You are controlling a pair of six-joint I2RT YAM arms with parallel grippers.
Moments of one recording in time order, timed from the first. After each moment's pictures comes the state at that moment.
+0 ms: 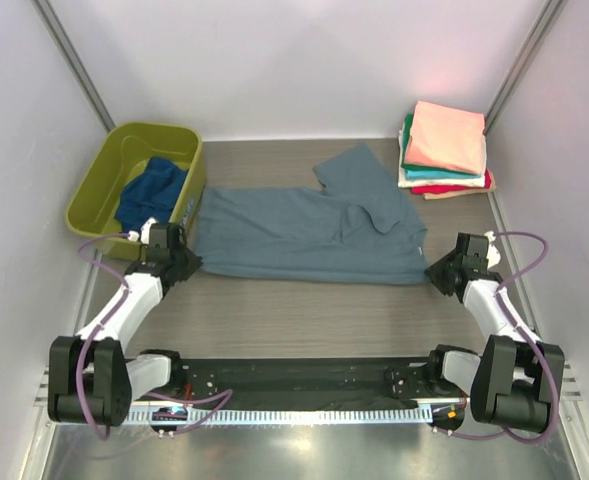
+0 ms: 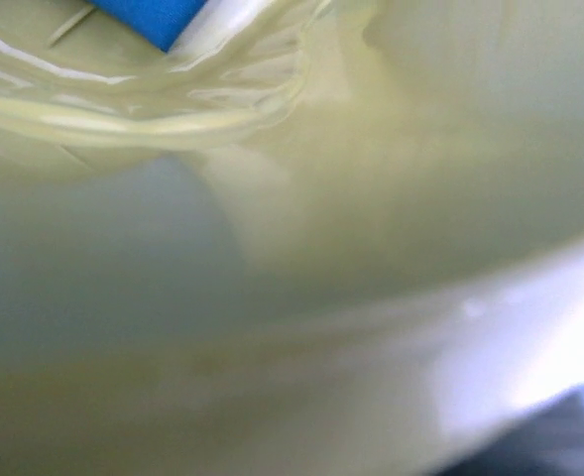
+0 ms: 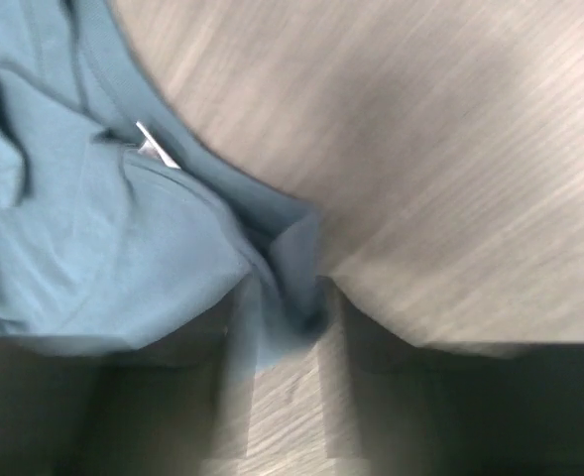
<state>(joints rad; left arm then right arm) -0.07 1.16 0.60 -0.30 -0.09 -0.86 -0.20 1.11 0.50 -0.31 0.02 0.77</state>
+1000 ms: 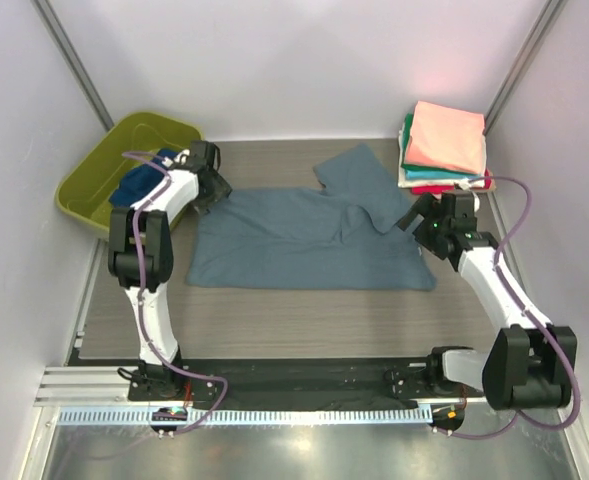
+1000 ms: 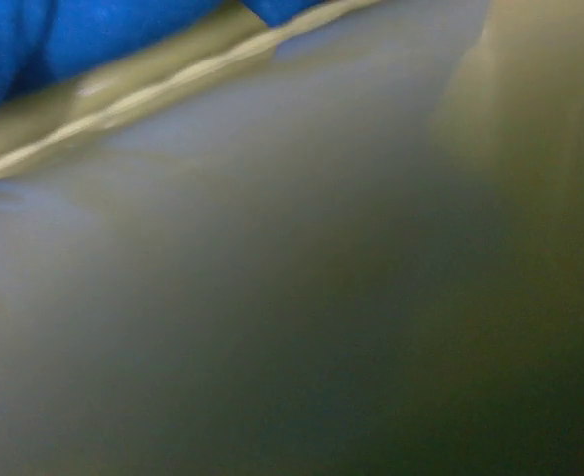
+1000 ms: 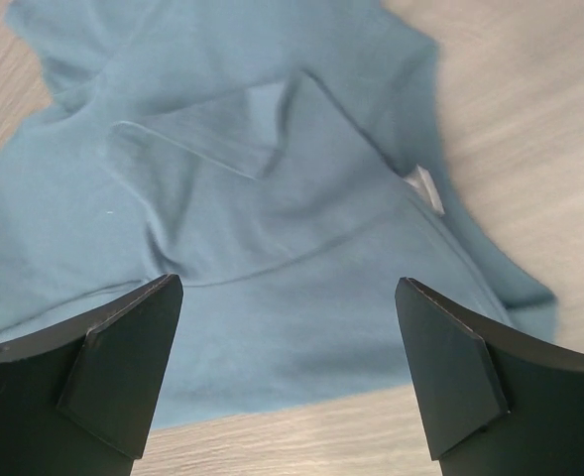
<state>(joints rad) -0.16 2.00 1.51 -0.54 -0.21 -0.85 -0.01 1.16 0.78 -0.37 -0.02 0.66</state>
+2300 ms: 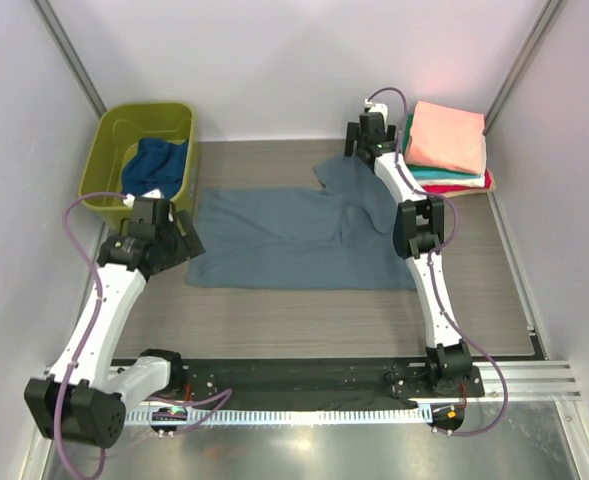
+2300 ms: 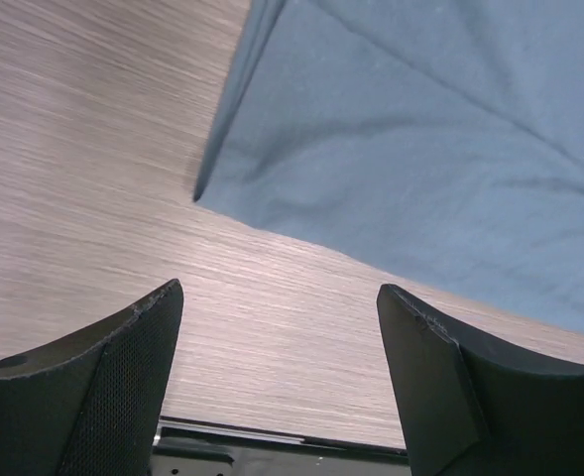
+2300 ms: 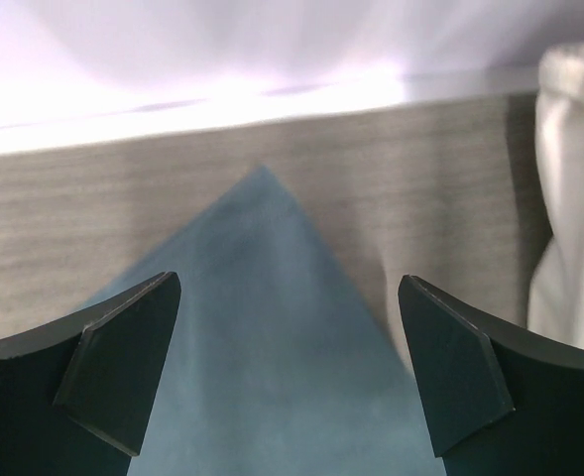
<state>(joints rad) -0.14 1.08 1.02 -0.87 -0.11 -0.52 0.21 2.75 2.56 -0.38 0.30 0.16</state>
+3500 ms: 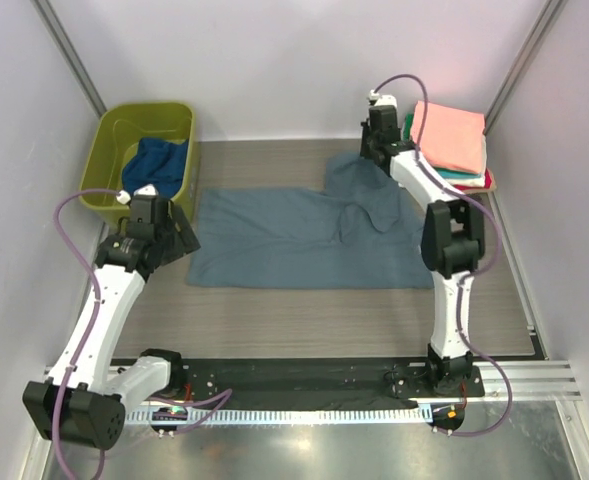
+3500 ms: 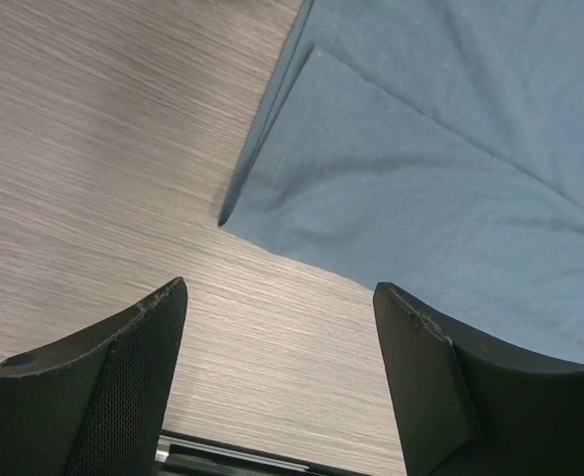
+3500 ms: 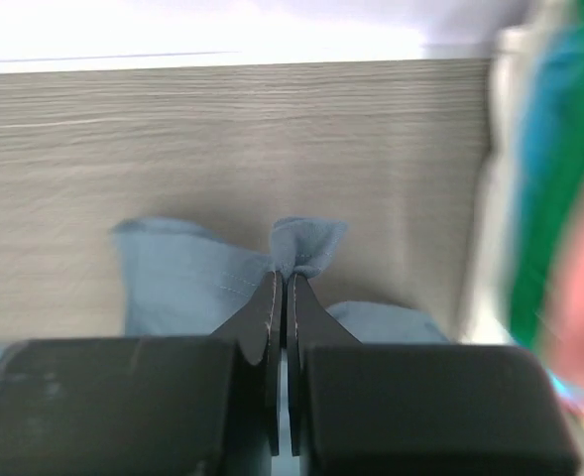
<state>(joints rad) -0.15 1.02 1.03 -0.87 -0.21 -0.52 0.23 2.25 1.95 -0.26 0.21 0.16</state>
